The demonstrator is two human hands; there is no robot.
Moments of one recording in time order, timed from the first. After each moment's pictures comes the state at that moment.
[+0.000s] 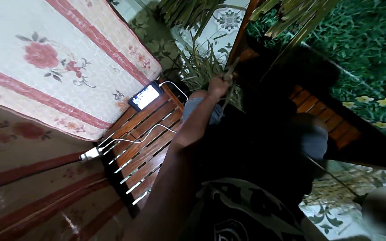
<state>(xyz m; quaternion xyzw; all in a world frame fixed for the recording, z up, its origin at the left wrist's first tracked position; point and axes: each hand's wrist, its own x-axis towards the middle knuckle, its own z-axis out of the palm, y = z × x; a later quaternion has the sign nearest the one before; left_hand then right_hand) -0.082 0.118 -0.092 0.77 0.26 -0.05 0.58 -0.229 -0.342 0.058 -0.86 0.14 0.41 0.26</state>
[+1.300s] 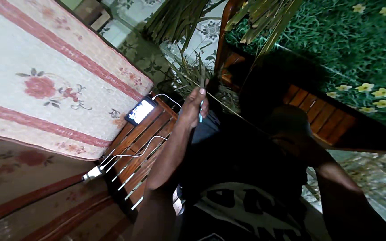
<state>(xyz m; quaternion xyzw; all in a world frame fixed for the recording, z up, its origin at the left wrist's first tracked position) -0.191 0.131 -0.016 0.49 0.08 -0.02 0.87 -0.172 -0.237 -0.033 -0.87 -0.26 0.24 0.36</state>
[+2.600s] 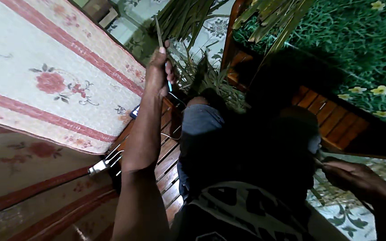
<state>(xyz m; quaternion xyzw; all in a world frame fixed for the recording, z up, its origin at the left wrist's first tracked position) -0.149 0.239 0.059 0.58 0.14 0.12 0.80 -0.206 -0.366 -0.065 -0.81 -0.06 0.31 0.50</state>
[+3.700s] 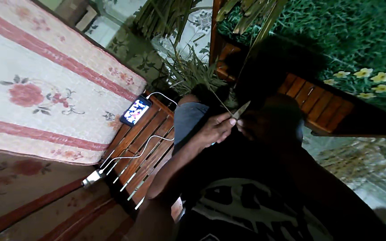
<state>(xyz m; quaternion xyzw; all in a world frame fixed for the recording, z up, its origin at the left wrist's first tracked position) -0.231 0.069 -0.030 0.55 0.02 -0.21 0.81 -0.175 -0.134 -0.003 -0.71 -0.14 0.33 0.60</state>
